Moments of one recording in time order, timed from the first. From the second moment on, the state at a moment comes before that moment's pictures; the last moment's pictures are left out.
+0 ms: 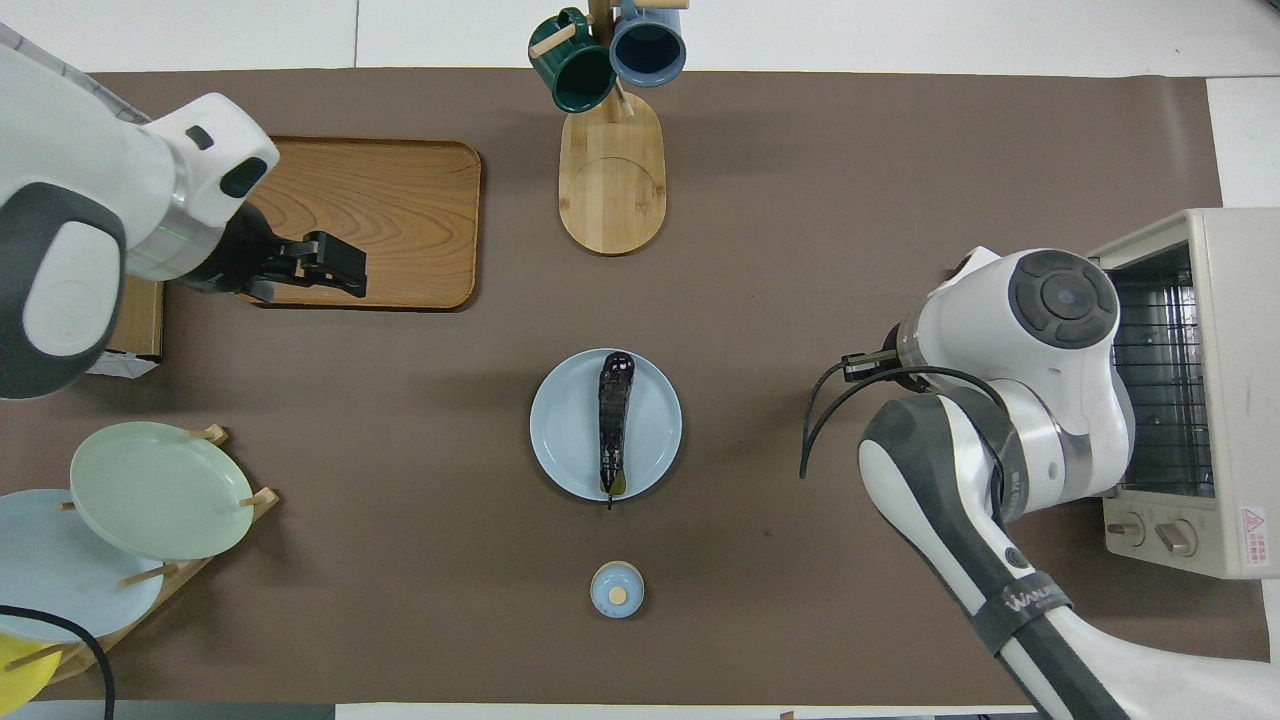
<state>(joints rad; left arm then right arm) -0.07 0.13 -0.09 -1.65 -0.14 1.72 -0.06 0.50 0.10 -0.17 -2.01 0.04 2.09 0.21</state>
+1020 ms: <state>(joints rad) -0.04 0.03 -0.10 -1.57 0.00 1.54 -0.06 0.89 0.57 -0.10 -1.46 0.04 2.14 0.80</state>
